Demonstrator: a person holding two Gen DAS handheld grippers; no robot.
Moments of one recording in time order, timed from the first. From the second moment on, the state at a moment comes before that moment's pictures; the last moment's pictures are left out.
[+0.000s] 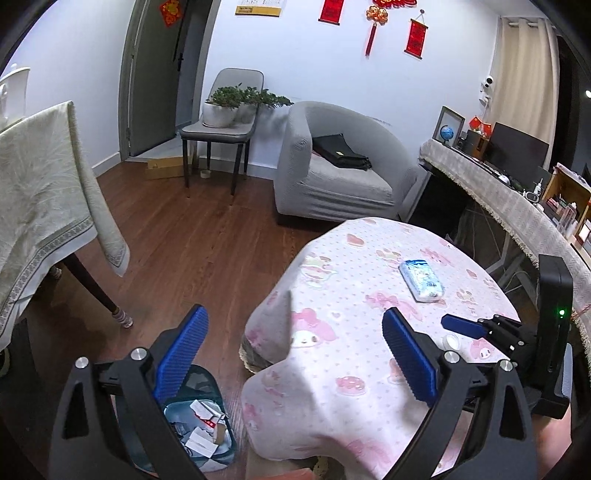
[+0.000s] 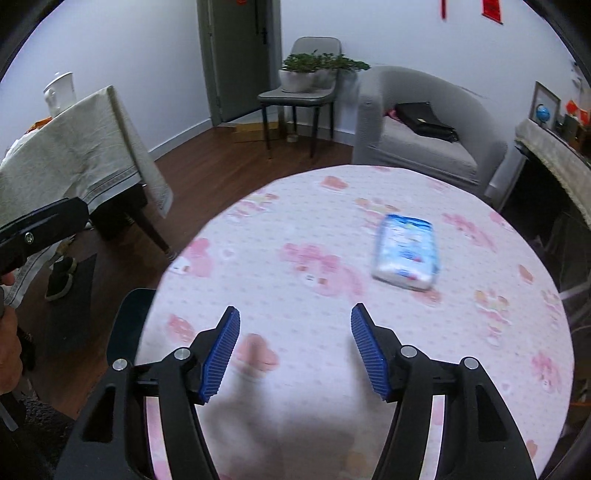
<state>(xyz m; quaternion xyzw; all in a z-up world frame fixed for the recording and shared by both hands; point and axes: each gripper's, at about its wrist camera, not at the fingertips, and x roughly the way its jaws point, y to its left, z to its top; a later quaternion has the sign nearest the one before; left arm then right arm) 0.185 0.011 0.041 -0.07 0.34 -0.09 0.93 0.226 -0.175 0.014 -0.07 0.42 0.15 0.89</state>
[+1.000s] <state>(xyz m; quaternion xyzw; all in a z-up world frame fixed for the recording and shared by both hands) 0.223 -0.088 0.017 -0.06 0.37 -0.13 0.92 0.227 -0.249 -0.009 -0.06 0.45 0.11 0.88</state>
